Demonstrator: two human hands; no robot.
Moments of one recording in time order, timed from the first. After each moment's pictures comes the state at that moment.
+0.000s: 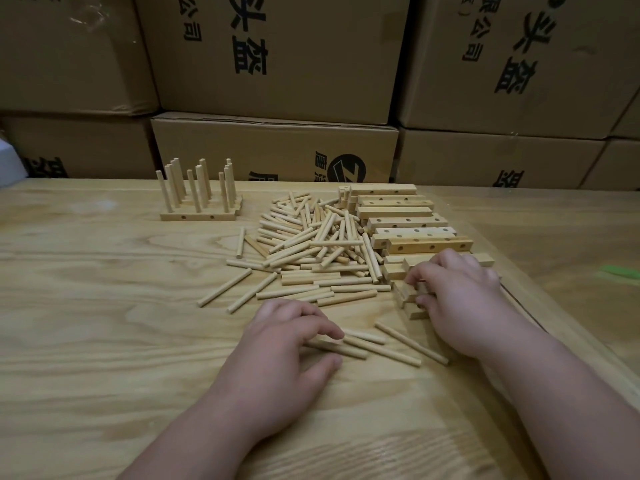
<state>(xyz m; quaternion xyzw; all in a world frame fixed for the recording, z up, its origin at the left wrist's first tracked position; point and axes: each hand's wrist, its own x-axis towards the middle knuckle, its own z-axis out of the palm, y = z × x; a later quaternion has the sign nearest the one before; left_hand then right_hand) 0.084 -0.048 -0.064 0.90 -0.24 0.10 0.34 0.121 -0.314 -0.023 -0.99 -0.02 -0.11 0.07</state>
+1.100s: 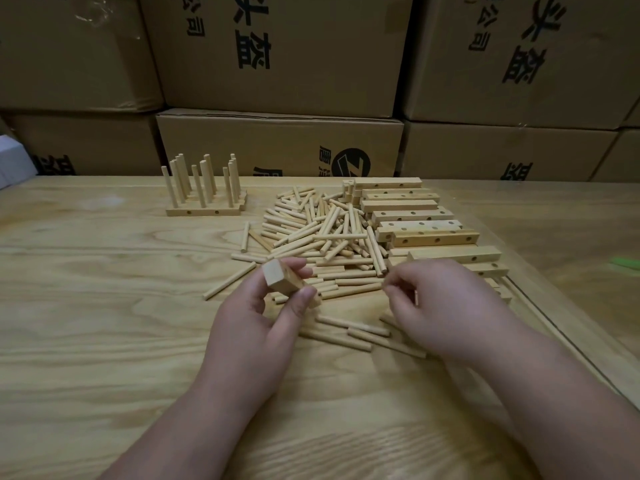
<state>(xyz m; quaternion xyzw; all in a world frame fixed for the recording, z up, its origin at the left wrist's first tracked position) 0.087 -0.048 -0.053 0.76 -0.14 0.24 0.59 0.092 -0.270 0.000 -0.98 -0.10 -0.12 0.11</state>
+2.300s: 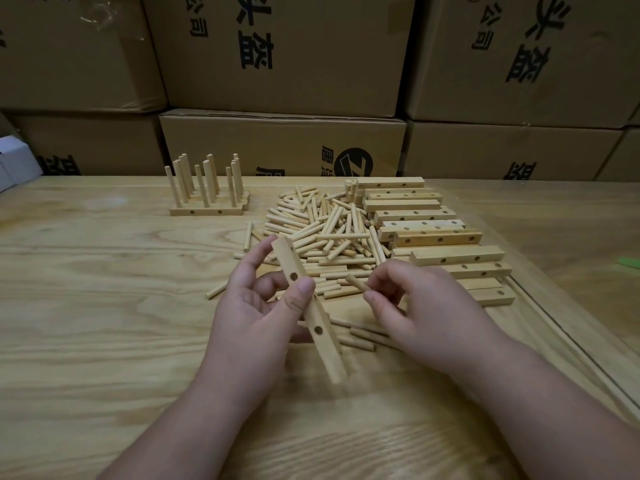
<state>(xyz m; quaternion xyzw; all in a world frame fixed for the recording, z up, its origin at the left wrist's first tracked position) 0.077 -0.054 -0.036 0.61 -0.05 0.10 0.78 0.090 -0.261 -0.015 -0.95 -0.16 -0.14 0.24</state>
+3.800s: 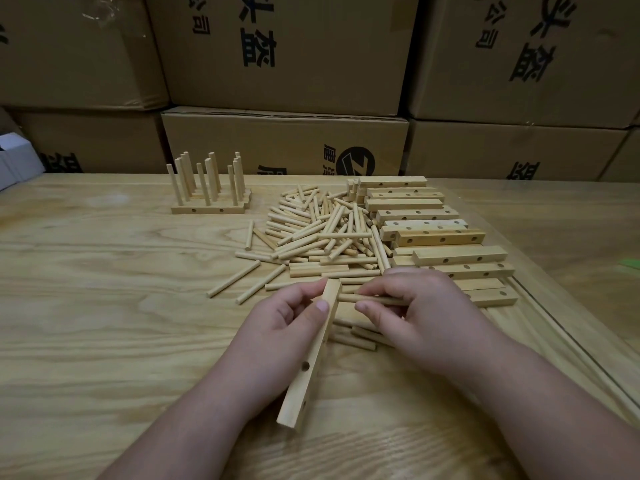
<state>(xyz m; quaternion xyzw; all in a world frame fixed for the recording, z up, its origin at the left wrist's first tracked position) 0.086 -0.051 -0.055 0.73 -0.07 -0.04 0.68 0.089 -0.260 -0.016 -0.93 -0.21 -0.15 0.26</state>
